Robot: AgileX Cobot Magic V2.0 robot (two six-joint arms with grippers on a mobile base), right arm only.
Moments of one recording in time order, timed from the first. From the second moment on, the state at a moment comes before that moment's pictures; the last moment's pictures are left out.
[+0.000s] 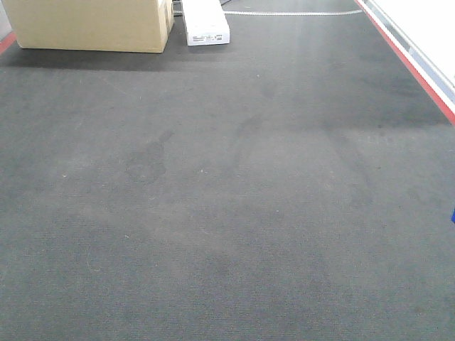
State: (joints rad) arm 0.14 0.18 -0.28 -0.11 0.22 0.02
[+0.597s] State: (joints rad) arm 0.14 0.18 -0.28 -0.11 0.22 0.02
